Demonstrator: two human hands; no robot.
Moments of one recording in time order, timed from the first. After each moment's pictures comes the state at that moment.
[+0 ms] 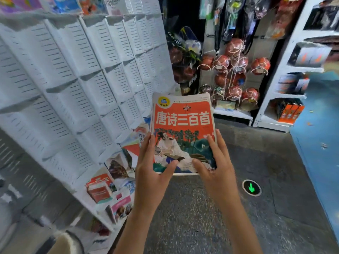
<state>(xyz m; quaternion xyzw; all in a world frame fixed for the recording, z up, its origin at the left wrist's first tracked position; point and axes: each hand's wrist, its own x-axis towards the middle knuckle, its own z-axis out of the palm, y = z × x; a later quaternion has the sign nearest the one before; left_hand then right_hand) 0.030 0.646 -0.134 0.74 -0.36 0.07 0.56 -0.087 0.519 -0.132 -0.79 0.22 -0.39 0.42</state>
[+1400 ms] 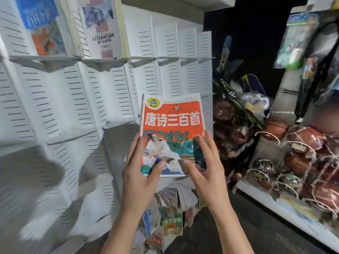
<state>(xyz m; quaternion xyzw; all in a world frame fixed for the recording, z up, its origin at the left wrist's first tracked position) 0.560 0.045 -0.068 0.74 -0.22 0.27 0.58 0.516 -0.122 -0.060 -0.81 -0.03 -0.34 0.48</state>
